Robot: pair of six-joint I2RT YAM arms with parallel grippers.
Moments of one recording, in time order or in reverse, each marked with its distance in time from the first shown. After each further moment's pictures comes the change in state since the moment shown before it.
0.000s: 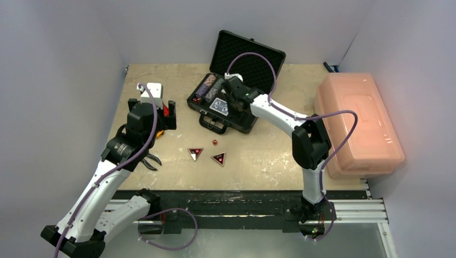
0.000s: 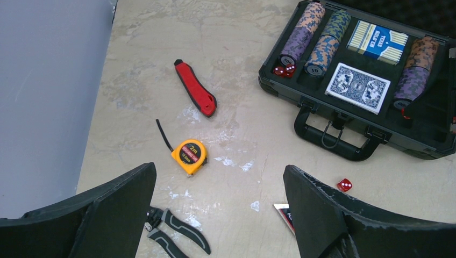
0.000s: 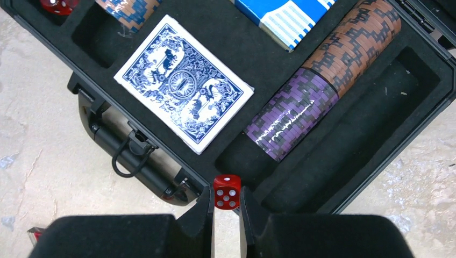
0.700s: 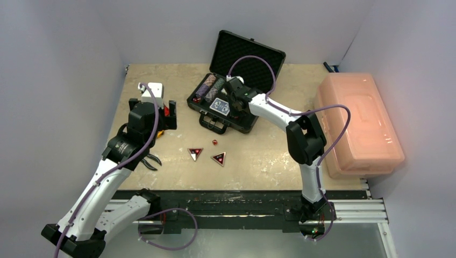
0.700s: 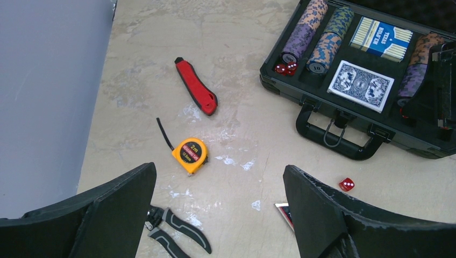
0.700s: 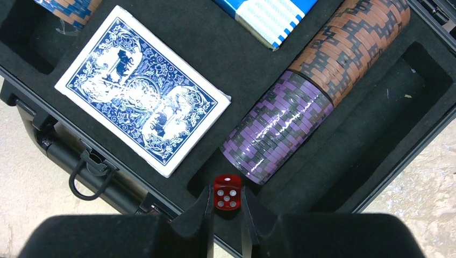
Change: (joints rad) left arm 0.000 0.012 -0.001 0.000 -0.003 0.001; right arm -0.037 0.076 0.005 0.016 -0.002 -0.015
